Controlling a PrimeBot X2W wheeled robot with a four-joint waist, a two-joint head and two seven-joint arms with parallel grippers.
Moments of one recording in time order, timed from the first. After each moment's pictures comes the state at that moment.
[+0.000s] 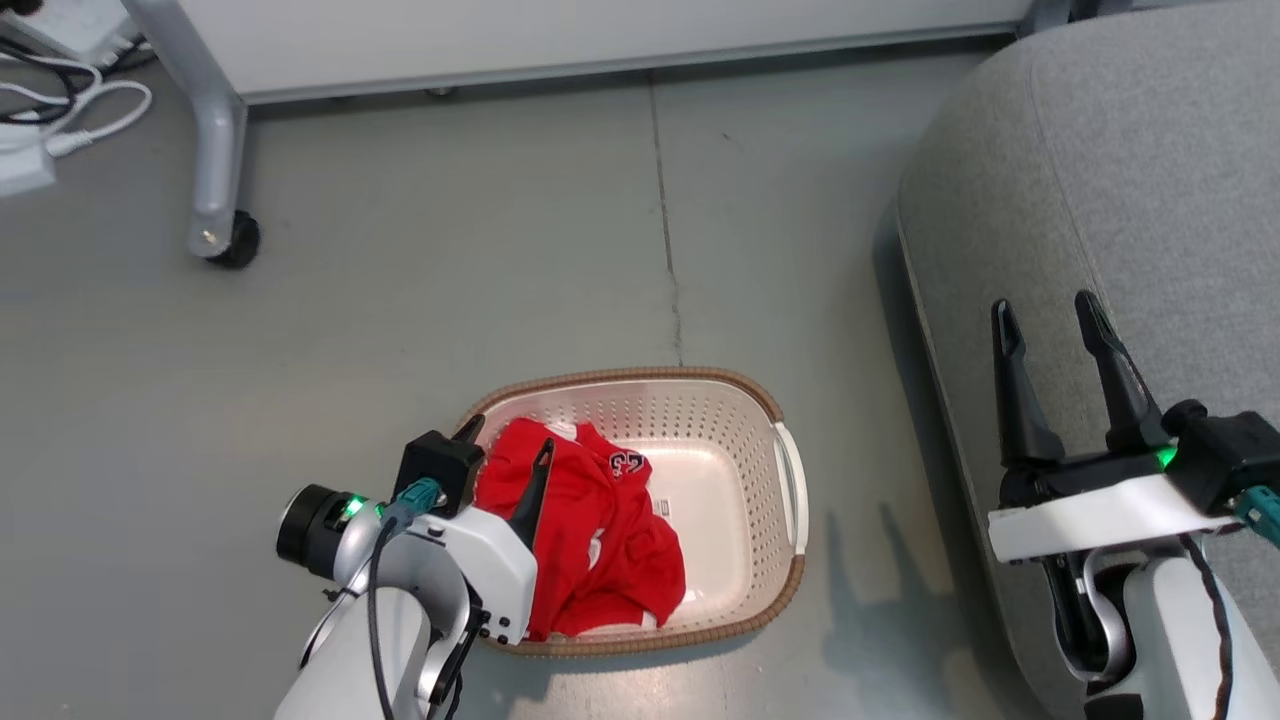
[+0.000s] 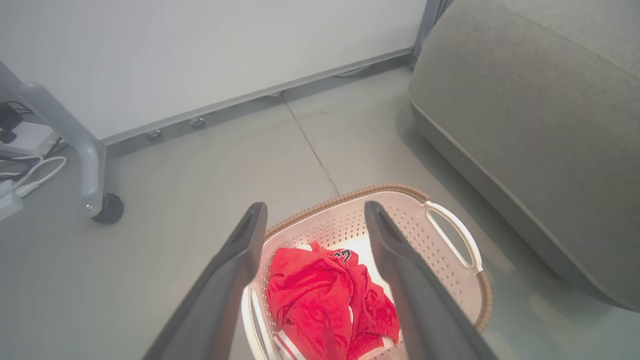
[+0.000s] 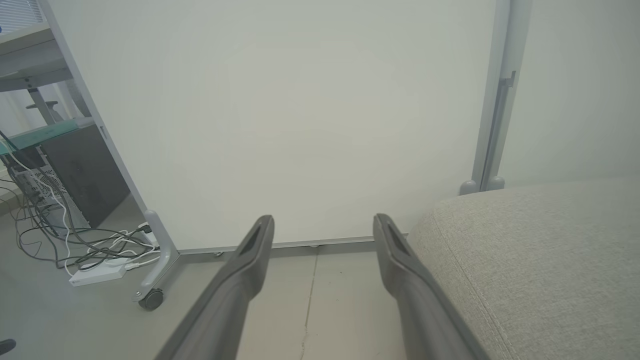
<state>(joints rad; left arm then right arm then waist) -0.35 0.10 -0.40 0.48 -0.20 0.01 -0.01 -0.26 -0.04 0.04 0.20 0.21 0.13 -0.26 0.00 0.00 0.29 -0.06</state>
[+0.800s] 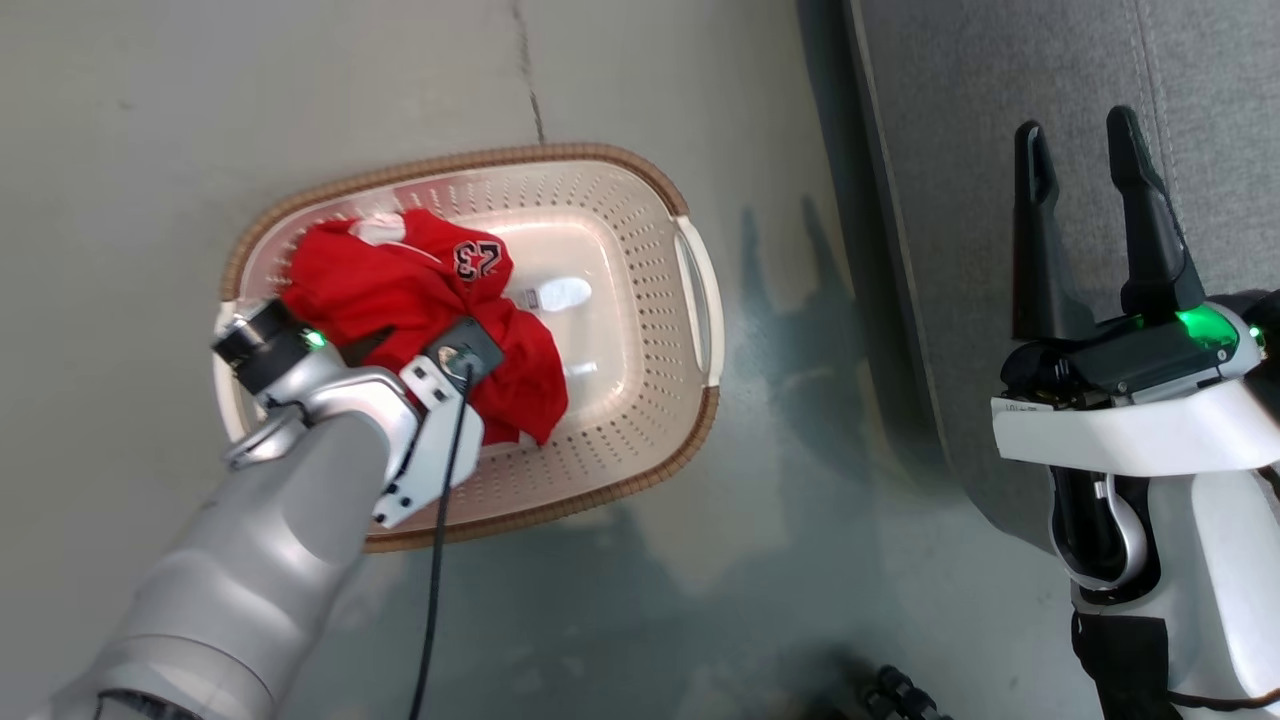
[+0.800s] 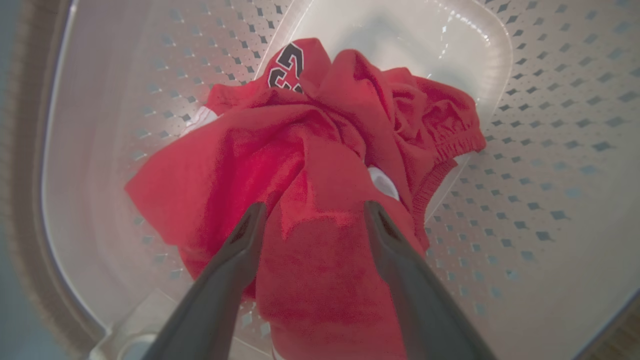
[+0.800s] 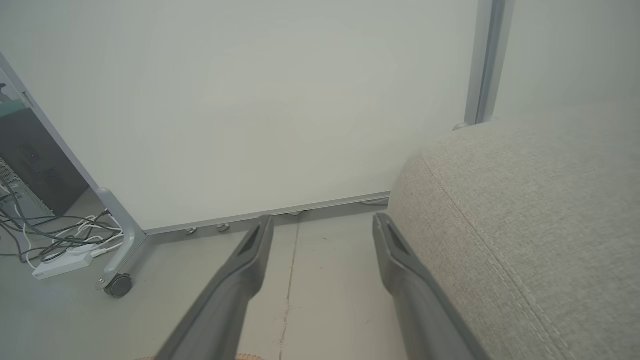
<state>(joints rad) -0.90 0.11 -0.74 1.17 0.11 -0.07 0.10 -0.42 -0.04 0.11 -0.02 0.35 0.13 -0.26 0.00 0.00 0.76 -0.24</state>
